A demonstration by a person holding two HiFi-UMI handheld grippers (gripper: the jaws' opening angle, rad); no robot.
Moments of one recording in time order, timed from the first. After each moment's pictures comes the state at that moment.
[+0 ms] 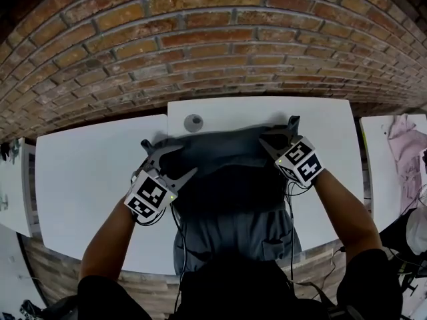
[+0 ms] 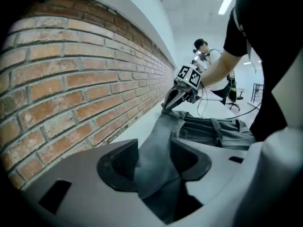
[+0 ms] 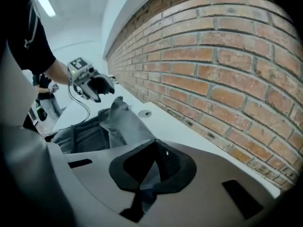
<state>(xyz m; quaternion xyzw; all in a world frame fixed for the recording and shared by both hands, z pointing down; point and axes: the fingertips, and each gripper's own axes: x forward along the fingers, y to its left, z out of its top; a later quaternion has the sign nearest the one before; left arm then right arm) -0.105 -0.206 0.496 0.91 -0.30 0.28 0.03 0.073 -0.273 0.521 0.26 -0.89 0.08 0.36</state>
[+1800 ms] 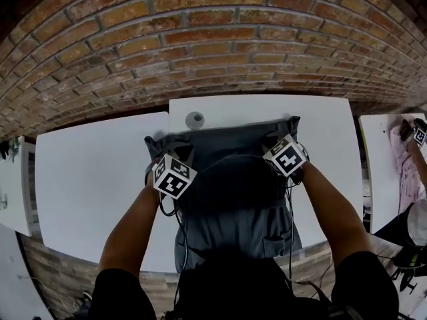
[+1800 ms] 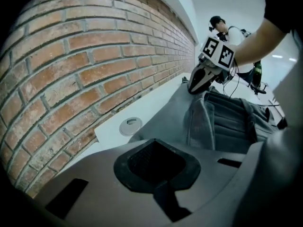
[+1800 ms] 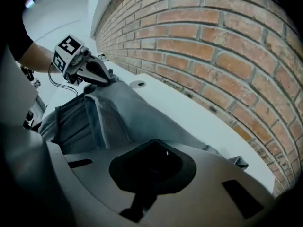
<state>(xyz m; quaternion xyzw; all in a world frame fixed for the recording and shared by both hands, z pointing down) -0.118 -0.239 0.589 0.83 -0.38 0.40 0.11 0.093 -0.273 0.602 0.28 -0.82 0.12 0.48</state>
